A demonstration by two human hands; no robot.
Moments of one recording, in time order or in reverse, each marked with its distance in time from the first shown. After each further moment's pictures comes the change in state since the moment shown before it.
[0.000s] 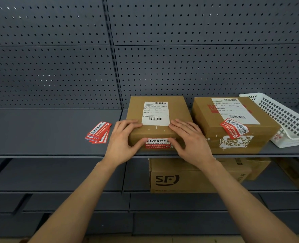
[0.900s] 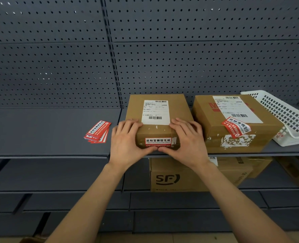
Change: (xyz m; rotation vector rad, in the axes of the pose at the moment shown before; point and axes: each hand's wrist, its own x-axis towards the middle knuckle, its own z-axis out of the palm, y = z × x) left_hand -0.003 0.024 0.011 0.298 0.058 -0.020; right_hand 0.001 -0.018 0.007 -0.110 0.063 0.052
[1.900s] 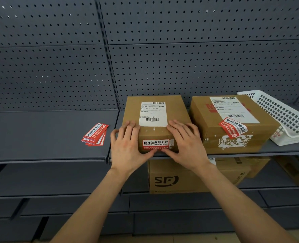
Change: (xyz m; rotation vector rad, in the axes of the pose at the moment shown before) left_hand -0.008 0.012 0.012 0.152 0.045 0.006; right_hand -0.006 0.009 0.002 -0.078 -0.078 -0.070
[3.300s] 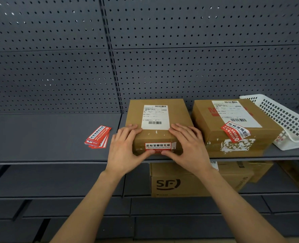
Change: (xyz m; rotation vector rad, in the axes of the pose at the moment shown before) left_hand 0.003 -0.025 -0.008 -0.261 -0.080 0.009; right_hand 0.001 -0.003 -0.005 0.157 0.021 0.068
